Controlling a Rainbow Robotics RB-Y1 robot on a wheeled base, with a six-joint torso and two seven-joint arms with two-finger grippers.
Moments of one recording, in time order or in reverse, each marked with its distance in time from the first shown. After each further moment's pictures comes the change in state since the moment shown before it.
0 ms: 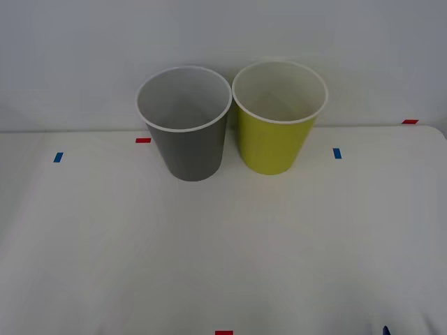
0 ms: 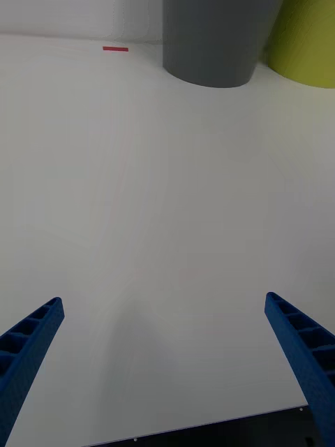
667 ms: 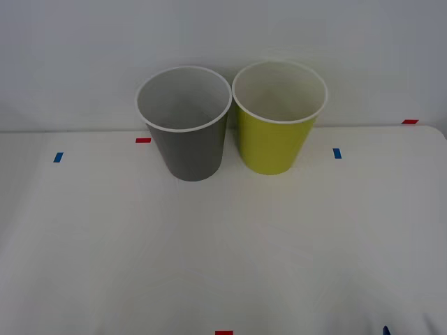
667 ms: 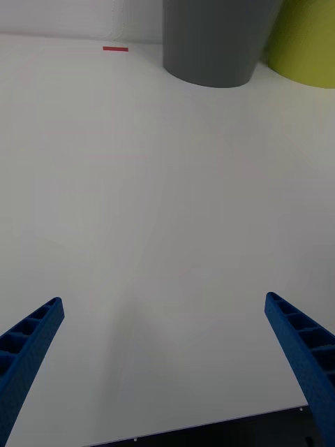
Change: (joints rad) right arm 0.000 0.000 0.000 0.000 0.000 0.000 0.000; left arm 0.000 0.000 0.000 0.000 0.000 0.000 0.000
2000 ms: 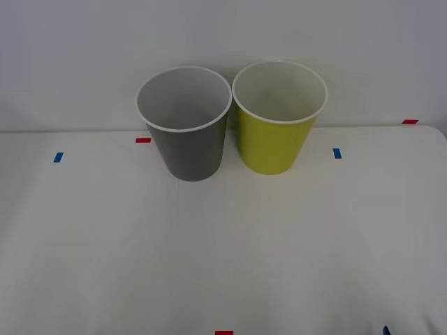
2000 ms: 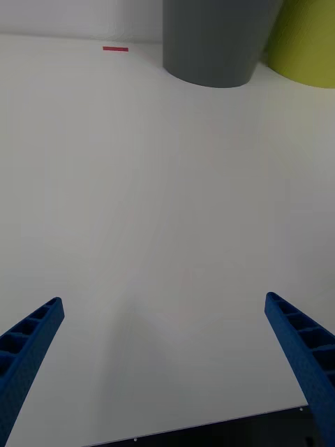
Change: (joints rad) right arm 0.000 0.000 0.000 0.000 0.000 0.000 0.000; left arm 0.000 0.000 0.000 0.000 0.000 0.000 0.000
